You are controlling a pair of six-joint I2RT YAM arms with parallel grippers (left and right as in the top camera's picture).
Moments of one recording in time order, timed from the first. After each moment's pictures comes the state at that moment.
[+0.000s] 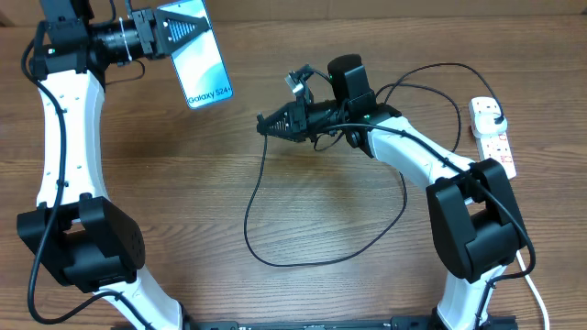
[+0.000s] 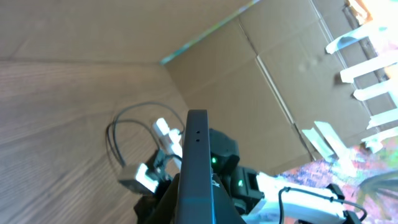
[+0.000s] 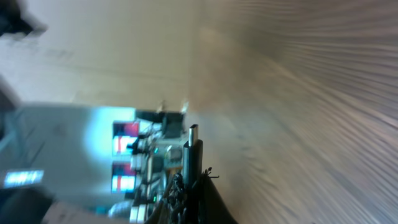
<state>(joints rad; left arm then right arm) 0.20 1.94 1.89 -0.56 1.42 -0.37 0.44 1.99 1.35 0.08 -1.14 0.81</state>
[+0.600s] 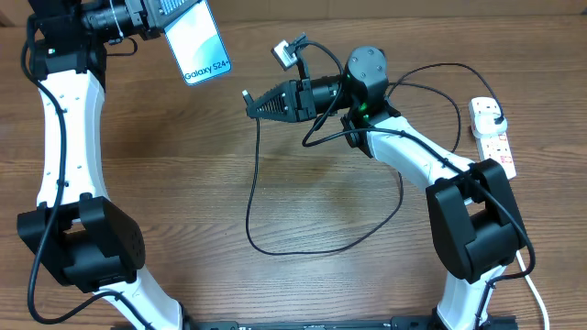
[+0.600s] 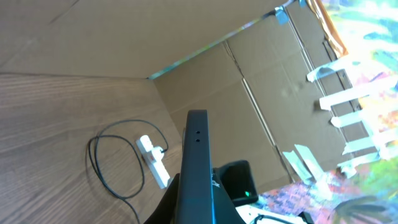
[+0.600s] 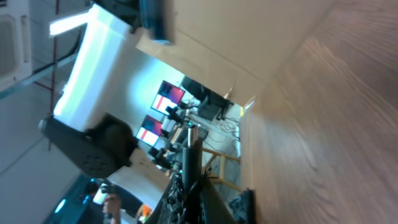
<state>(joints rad) 0.20 1.94 1.89 -0.16 1.40 -0.85 0.44 1.99 1.35 0.93 -1.34 1.31</state>
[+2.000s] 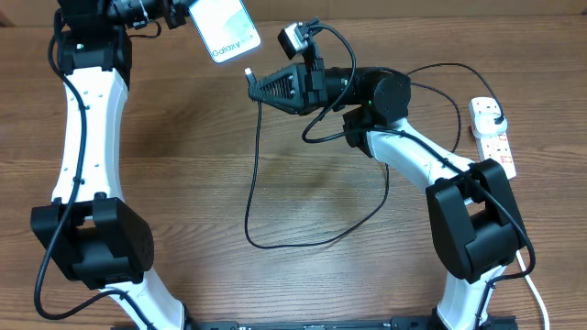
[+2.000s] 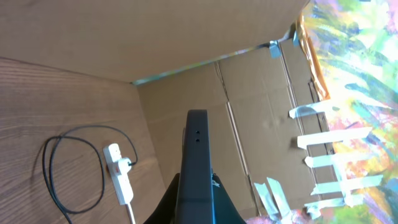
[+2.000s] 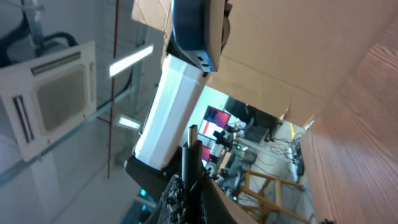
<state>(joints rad) 0.10 1.94 1.89 0.05 1.26 -1.25 0.44 1.99 1.35 1.42 -1.20 1.94</state>
